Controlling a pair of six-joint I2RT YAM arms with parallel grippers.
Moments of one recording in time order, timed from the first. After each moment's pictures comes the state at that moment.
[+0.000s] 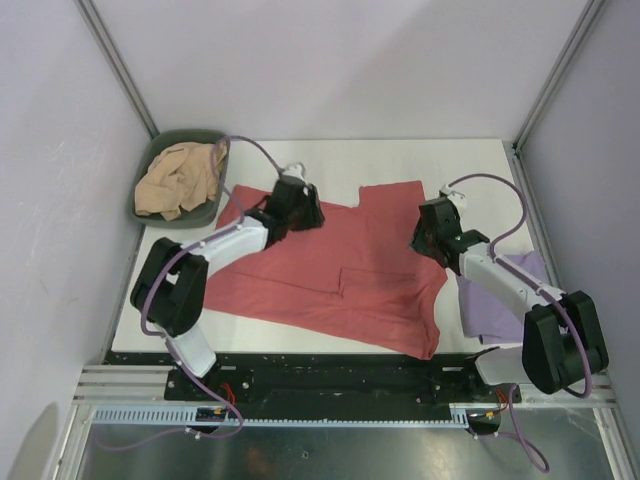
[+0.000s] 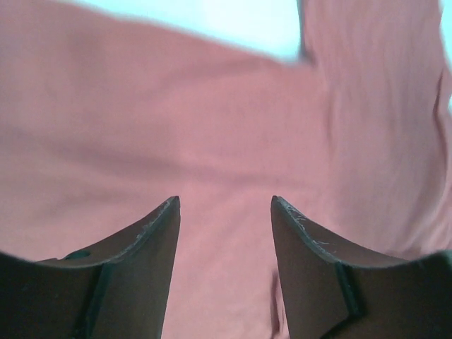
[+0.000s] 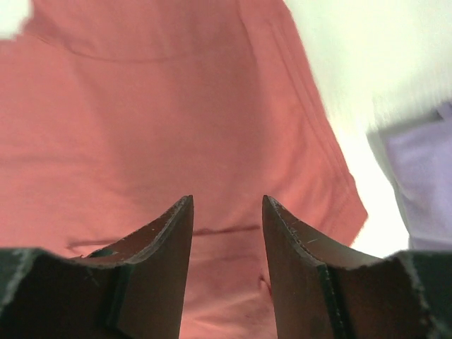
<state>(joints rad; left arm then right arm) -0.58 1.72 1.10 -0.09 -0.09 -0.54 0.39 1.33 0.83 -0.36 0.31 0.65</state>
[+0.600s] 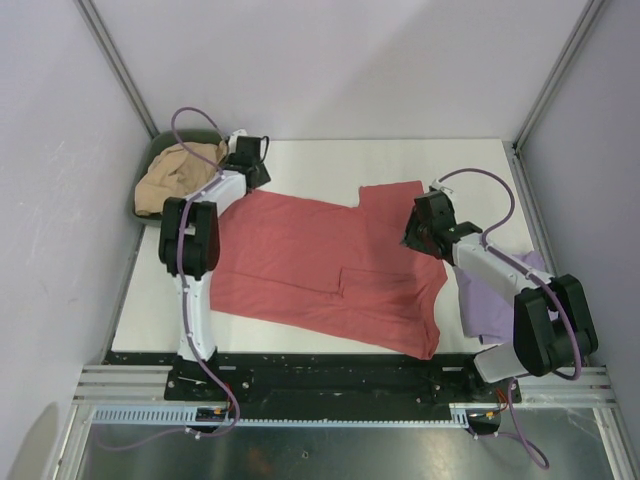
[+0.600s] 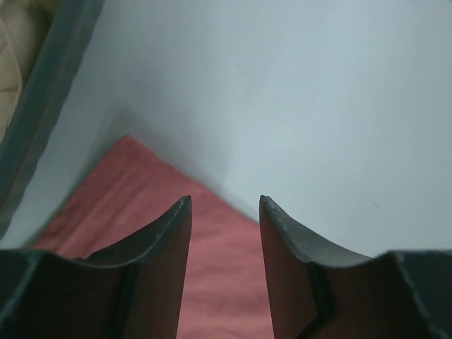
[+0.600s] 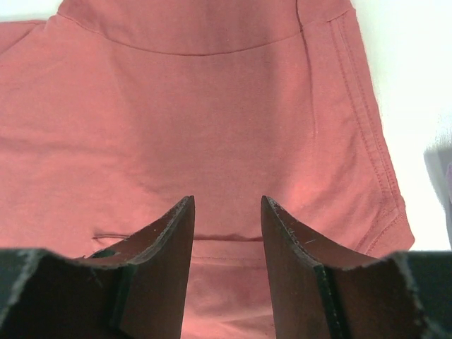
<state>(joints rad) -0.18 2.17 1.66 -0.20 -0.27 -0.49 0.38 1.44 0.93 -0.33 0.19 0.63</state>
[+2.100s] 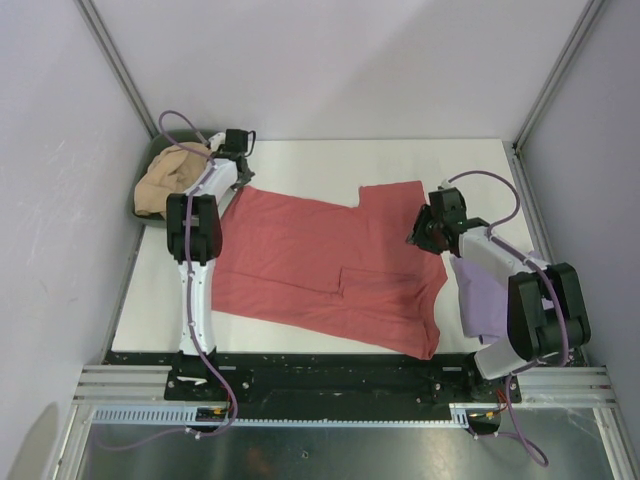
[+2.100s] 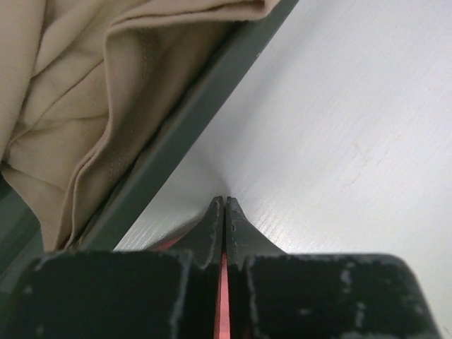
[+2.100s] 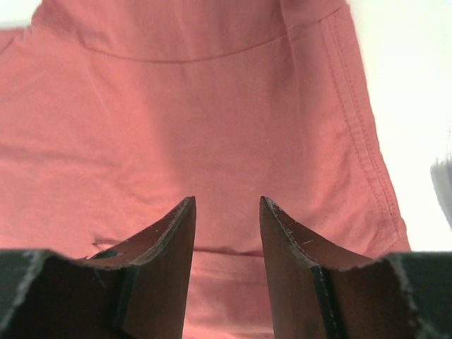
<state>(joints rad) -0.08 2.46 2.06 -0.54 -0.36 -0.66 0.26 1.51 0.93 -0.31 0.02 0.61</state>
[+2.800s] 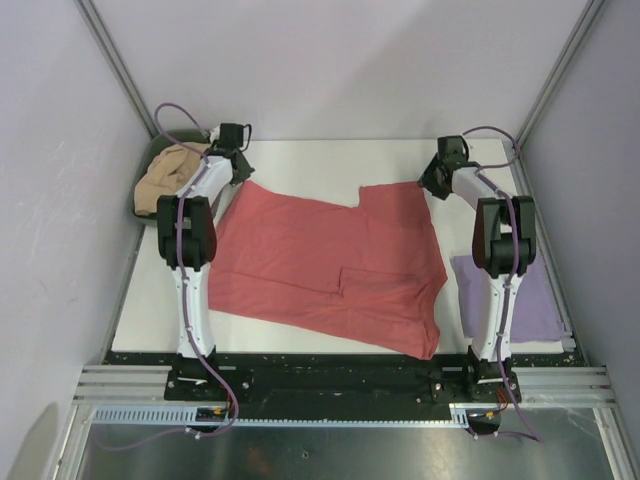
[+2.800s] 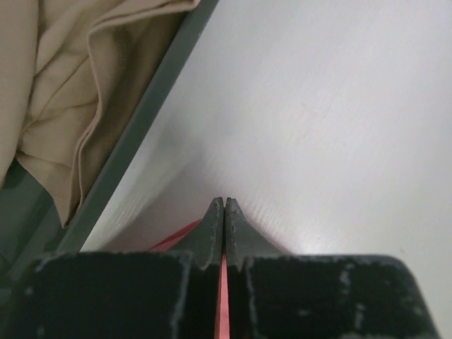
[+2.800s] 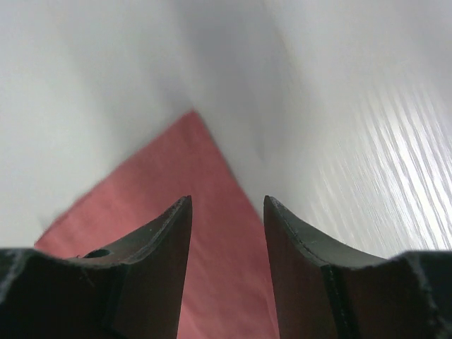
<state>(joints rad) -0.08 2.32 1.98 -0.52 -0.25 -0.58 0.08 2.14 1.63 -0.31 0.09 0.63</state>
